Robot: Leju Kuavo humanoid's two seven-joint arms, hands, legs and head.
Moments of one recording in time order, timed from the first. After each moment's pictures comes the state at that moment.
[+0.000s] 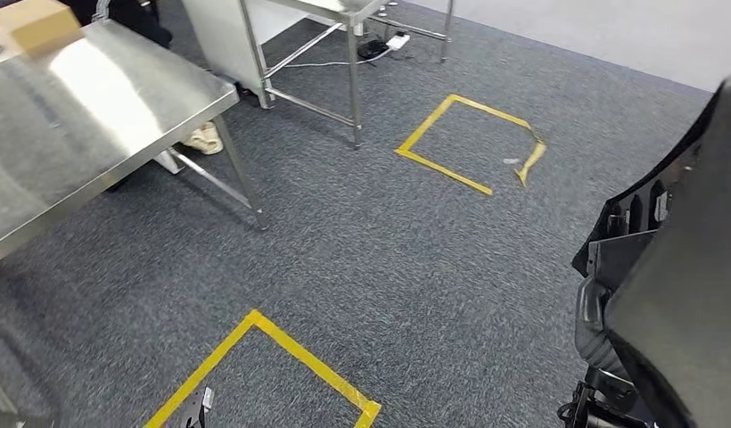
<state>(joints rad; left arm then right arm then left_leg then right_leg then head) 0.02 -0.10 -0.02 -0.79 0.52 0.21 0.30 0.16 0.04 0.00 -2.01 0.21 -0.37 -0.34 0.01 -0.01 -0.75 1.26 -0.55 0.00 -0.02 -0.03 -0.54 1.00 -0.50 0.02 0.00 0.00</state>
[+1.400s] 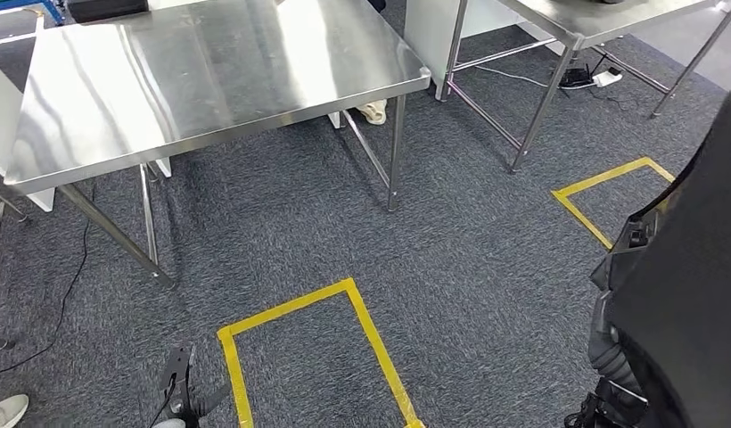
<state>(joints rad) -0.26 -0.01 0.03 -0.40 0.22 0.28 0.02 0.21 0.04 -0.02 -2.02 0.20 -0.48 -0.36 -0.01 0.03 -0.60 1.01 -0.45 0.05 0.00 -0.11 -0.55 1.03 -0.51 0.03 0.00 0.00</state>
